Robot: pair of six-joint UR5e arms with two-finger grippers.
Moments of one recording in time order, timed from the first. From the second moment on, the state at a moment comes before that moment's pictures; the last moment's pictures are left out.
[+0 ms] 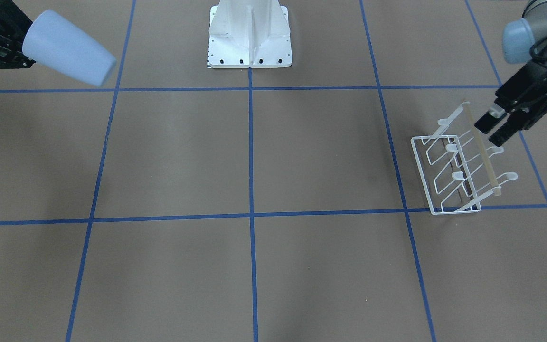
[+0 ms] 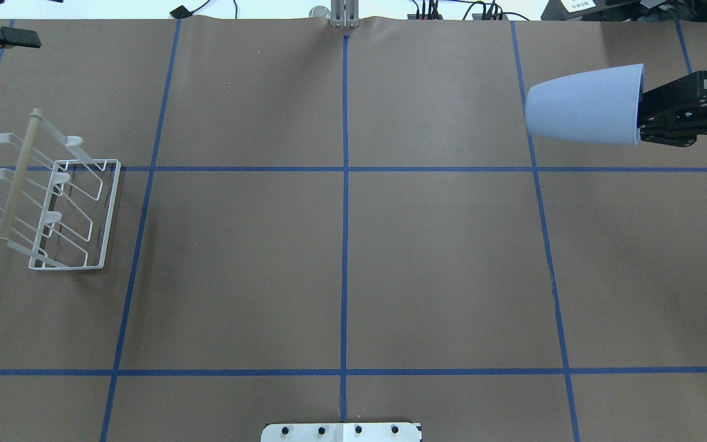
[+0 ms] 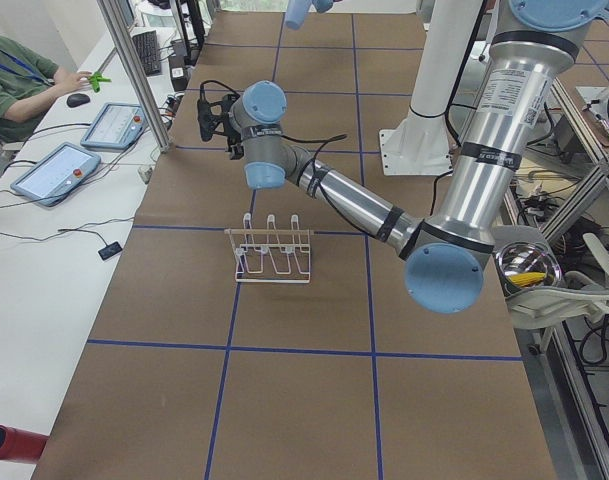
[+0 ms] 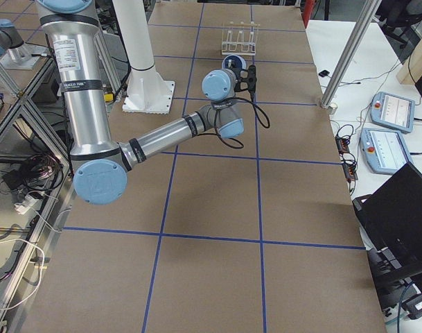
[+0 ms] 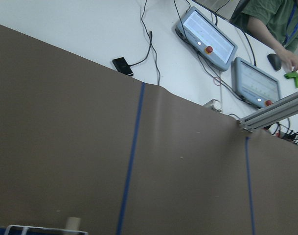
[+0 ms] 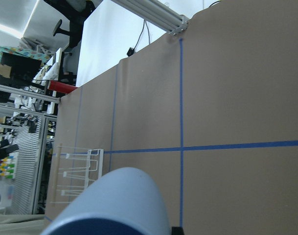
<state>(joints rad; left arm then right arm) -1.20 -1.89 -1.79 -2.59 -2.30 -1.65 1.13 -1.42 1.87 0.00 2.44 1.86</state>
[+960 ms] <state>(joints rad) -0.63 -2.06 -1.86 -2.97 -1.53 -2.21 0.96 -1.37 1.94 0.21 2.21 2.04</state>
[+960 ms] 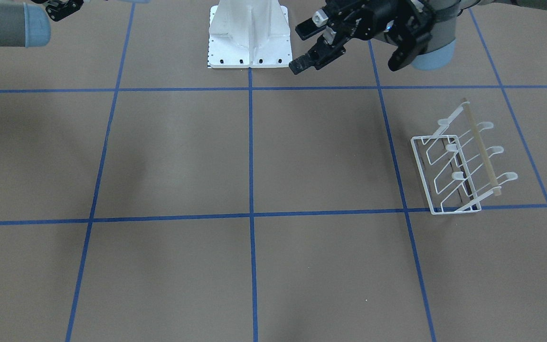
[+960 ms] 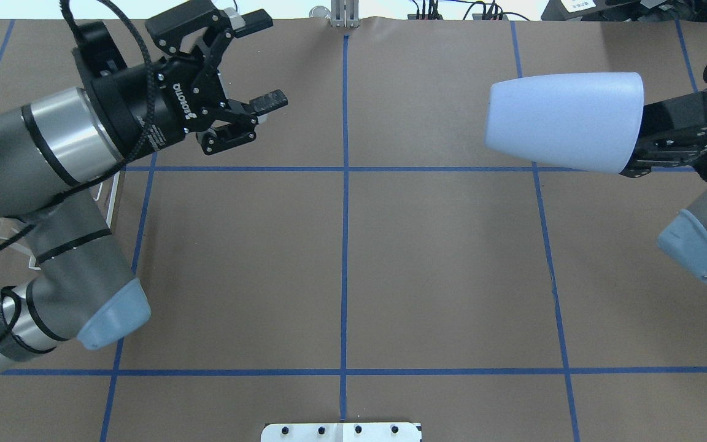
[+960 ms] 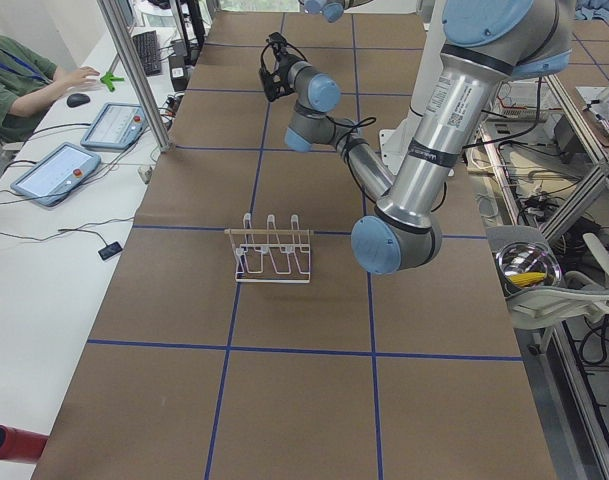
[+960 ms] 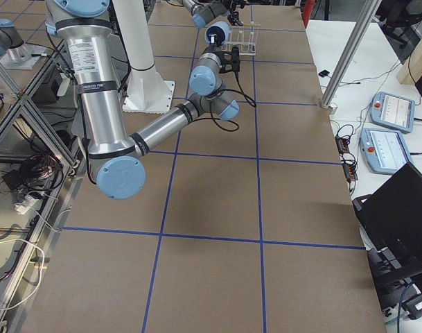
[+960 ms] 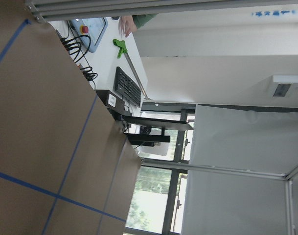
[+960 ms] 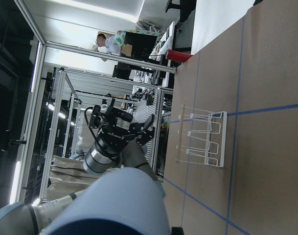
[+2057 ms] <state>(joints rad) -0.48 -2.15 -1.88 -2.95 -1.48 -2.22 0.79 -1.25 1.92 0.17 2.19 2.00</state>
